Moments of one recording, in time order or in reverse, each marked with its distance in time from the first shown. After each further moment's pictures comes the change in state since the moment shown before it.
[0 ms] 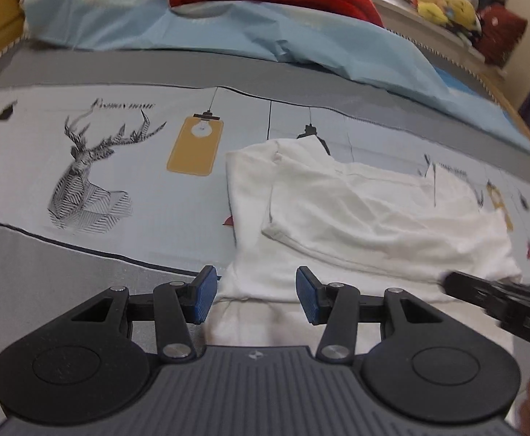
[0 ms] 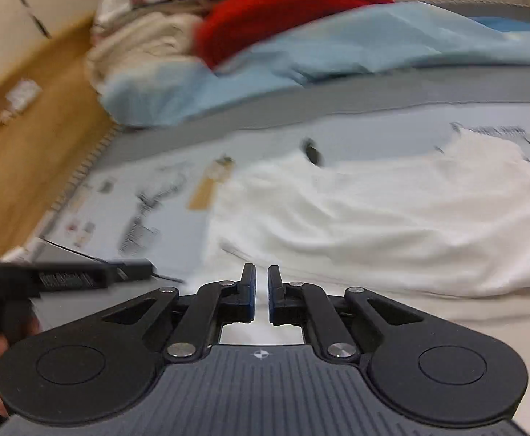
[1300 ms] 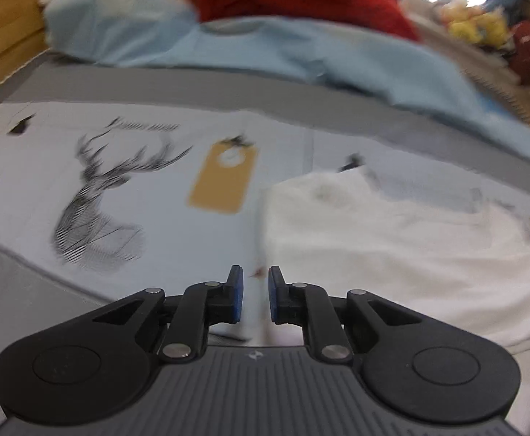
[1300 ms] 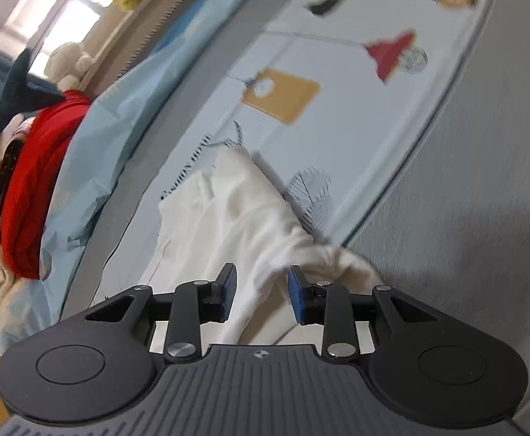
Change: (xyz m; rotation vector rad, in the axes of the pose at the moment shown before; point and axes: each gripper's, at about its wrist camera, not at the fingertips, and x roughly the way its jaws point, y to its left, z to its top) left arm 0.051 0.001 0.014 -0.012 -0.097 0.091; right arm -0.070 -0.207 -0.030 0.897 -0.213 -0.304
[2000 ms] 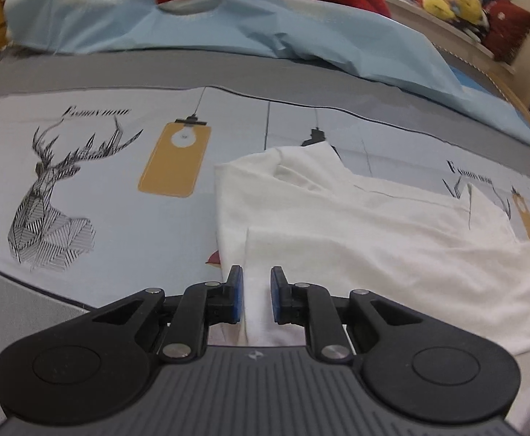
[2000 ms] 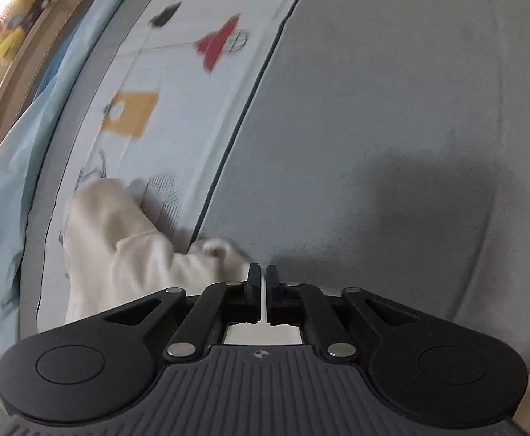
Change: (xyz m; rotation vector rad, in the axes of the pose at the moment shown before) left arm 0.023 -0.013 0.001 0.040 0.082 -0.058; right arm -0.035 -0.044 -0.018 0.246 -0.074 -0.290
